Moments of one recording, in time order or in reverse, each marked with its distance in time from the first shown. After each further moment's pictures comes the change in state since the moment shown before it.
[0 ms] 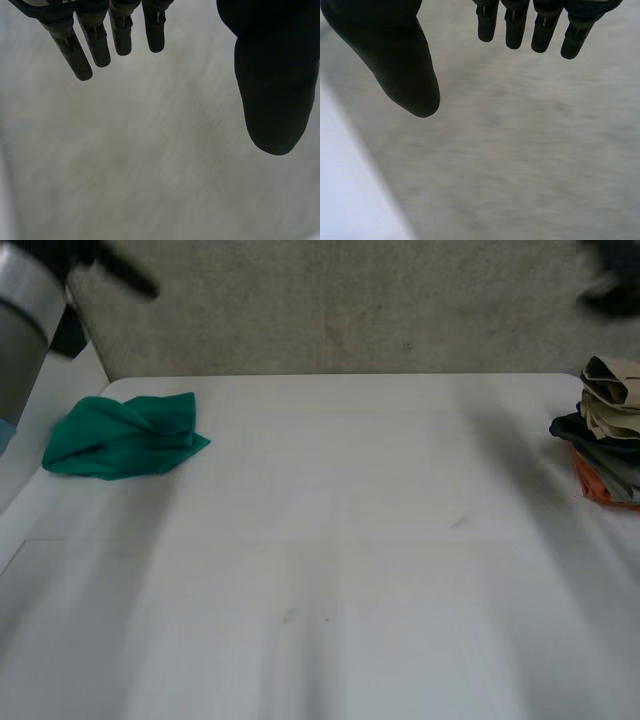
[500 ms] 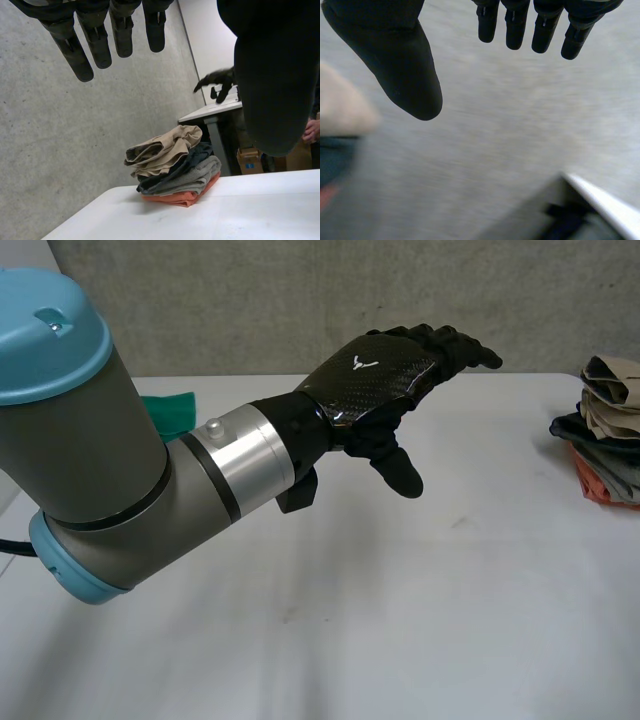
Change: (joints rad) left arm -0.411 -0.048 -0.159 -0.018 0.509 -0.042; right arm -0.708 0.262 -0.358 0.435 0.043 0.071; left_hand 0.000 0.023 0.018 0.017 0.012; right_hand 0.000 0.002 0.000 0.000 0.000
